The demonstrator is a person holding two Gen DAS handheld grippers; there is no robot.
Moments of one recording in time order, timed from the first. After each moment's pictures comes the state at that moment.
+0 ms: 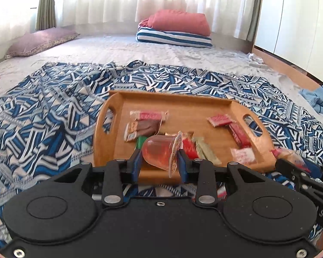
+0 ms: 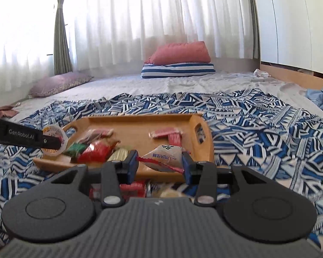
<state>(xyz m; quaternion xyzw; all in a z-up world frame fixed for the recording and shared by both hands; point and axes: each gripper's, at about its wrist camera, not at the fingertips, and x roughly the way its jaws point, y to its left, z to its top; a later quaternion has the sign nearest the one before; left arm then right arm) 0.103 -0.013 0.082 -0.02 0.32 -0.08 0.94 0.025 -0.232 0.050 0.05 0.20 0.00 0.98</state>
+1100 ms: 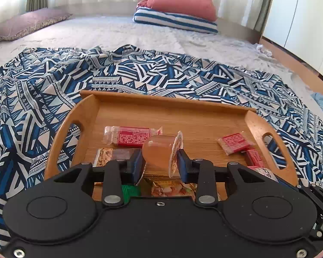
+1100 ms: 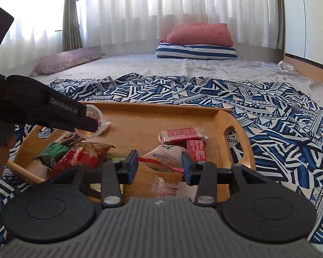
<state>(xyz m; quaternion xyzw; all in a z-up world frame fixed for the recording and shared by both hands) 0.248 -0.047 0.042 -0.04 0.38 -0.08 0.92 0.142 -0.216 0.014 0.01 0.26 0.05 0.96</state>
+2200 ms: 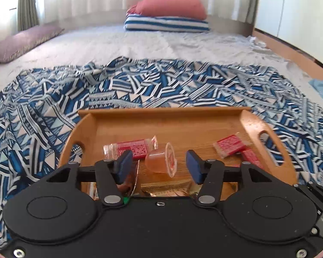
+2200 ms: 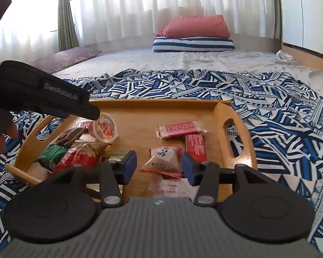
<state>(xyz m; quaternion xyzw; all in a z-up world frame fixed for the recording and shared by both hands) 0.236 -0.061 0.073 0.01 0.36 -0.10 0.93 0.141 -0.222 0.017 0.04 0.27 0.04 0.96</state>
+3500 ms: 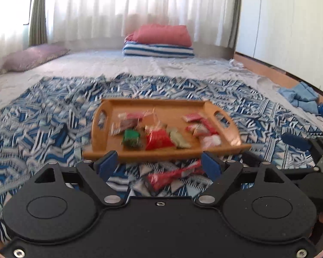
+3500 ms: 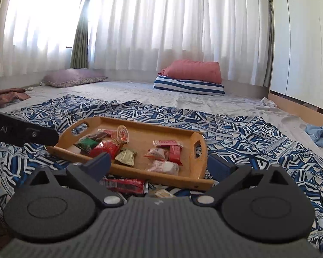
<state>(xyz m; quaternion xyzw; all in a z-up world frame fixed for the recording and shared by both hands) -0.004 -0.015 0.104 -0.01 0.29 -0.11 0.95 -0.025 -0.223 0.067 -0.04 0.17 0.03 0.98</state>
